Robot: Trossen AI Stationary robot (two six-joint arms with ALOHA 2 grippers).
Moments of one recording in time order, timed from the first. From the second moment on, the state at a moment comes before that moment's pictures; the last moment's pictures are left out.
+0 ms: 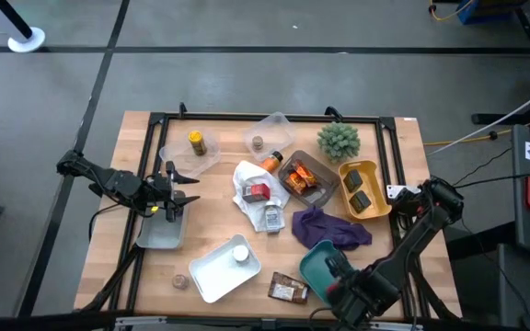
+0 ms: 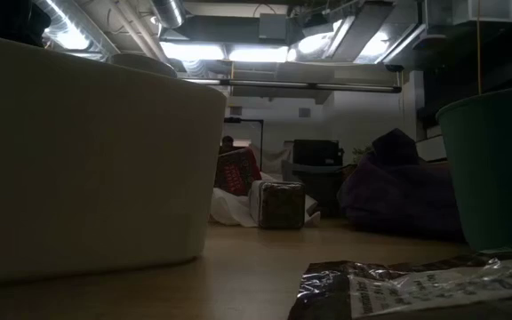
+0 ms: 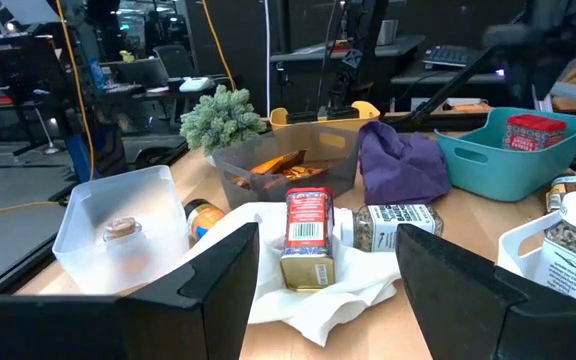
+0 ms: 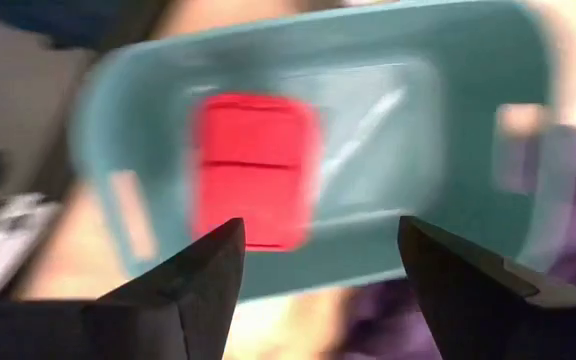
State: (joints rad) left arm -0.42 0.01 0.08 -0.17 -0.61 0.03; right arm 0.86 1.87 1.62 -1.25 0.08 0.24
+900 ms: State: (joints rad) left arm -0.42 0.01 0.08 -0.17 -0.61 0.03; right arm 0.86 1.87 1.67 -1.04 0.51 0.16
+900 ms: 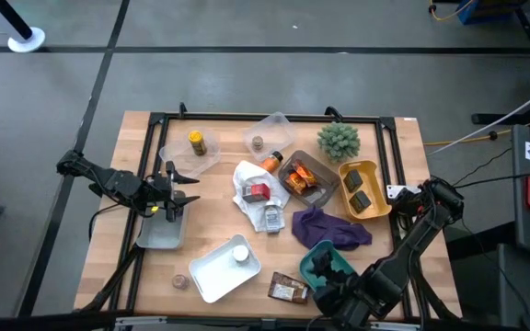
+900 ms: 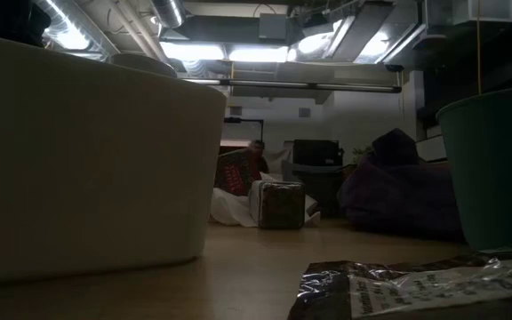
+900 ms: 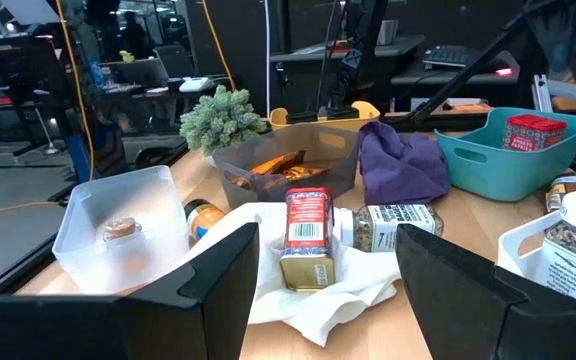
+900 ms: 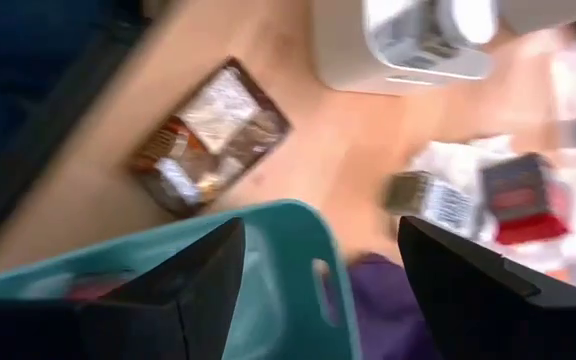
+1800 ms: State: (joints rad) left arm -0.42 0.01 0.08 -0.17 -0.61 0.03; right arm 0.45 1.87 1.67 -1.03 0.62 0.15
